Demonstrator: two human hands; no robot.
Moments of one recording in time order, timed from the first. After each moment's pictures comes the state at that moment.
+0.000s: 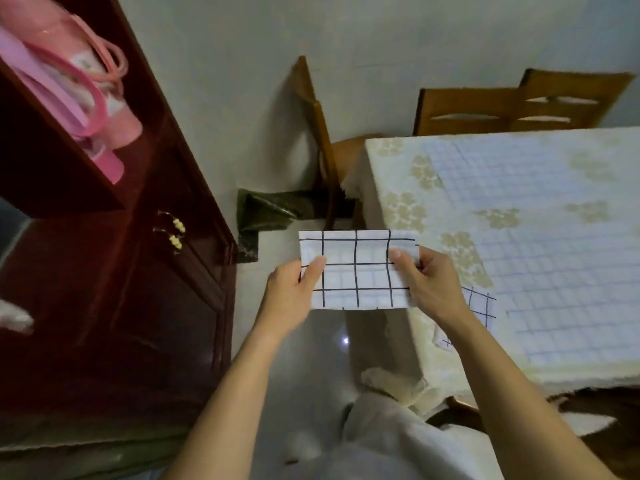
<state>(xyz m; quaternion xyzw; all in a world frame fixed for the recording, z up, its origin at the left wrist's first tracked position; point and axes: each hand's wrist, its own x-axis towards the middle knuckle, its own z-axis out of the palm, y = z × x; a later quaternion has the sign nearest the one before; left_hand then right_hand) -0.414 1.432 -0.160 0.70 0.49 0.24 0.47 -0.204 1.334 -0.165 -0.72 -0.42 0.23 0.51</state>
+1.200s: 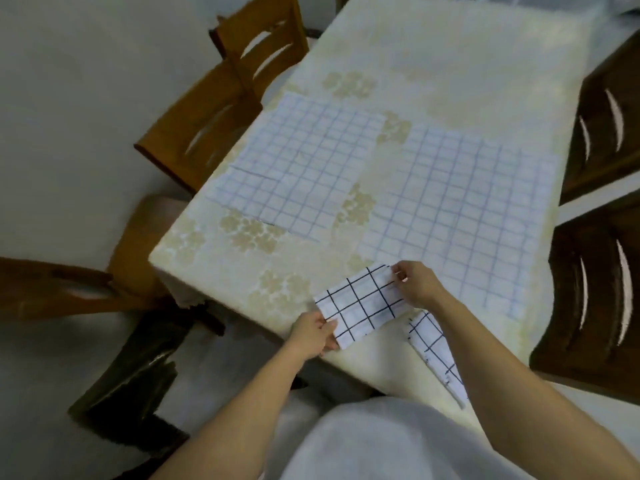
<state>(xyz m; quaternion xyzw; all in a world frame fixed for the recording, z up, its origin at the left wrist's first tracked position) -0.045 1.615 -0.323 0.77 0.23 -0.32 0.50 0.046 1.380 -0.325 -0.91 0.05 0.25 0.31</state>
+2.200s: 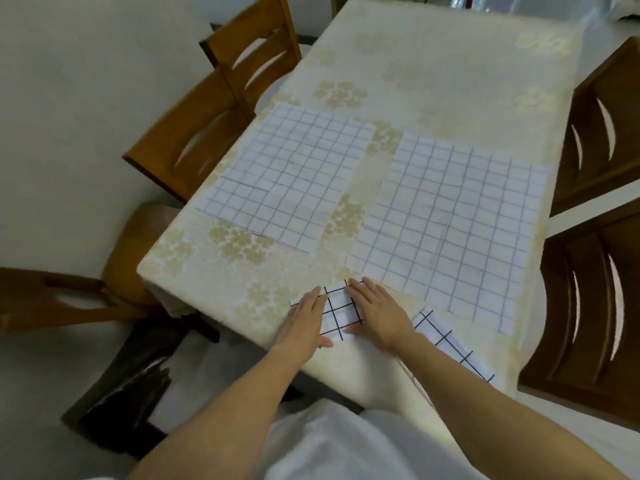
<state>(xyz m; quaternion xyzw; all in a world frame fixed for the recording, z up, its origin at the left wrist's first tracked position) -0.007 1.601 -0.333 0.94 -0.05 -0.31 0.12 0.017 1.402 -0.372 -0.94 -0.22 0.19 0.16</state>
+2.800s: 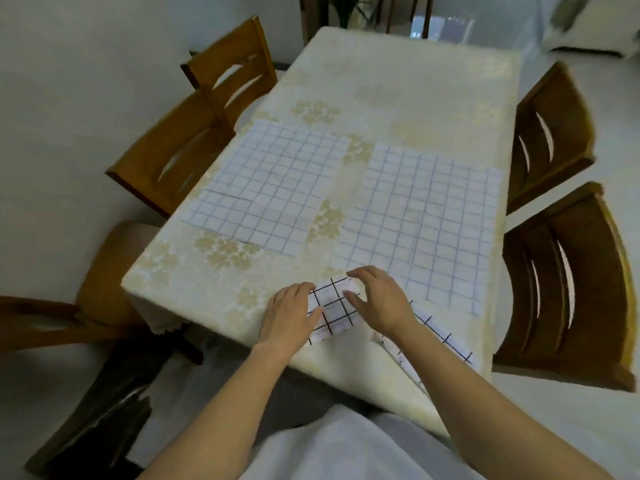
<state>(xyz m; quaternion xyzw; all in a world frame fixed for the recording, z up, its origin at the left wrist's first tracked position) -0.020 1.604 -0.280 0.97 -0.07 -0.12 0.18 -0.003 1.398 -0.287 -0.96 -0.08 0.05 0.27</state>
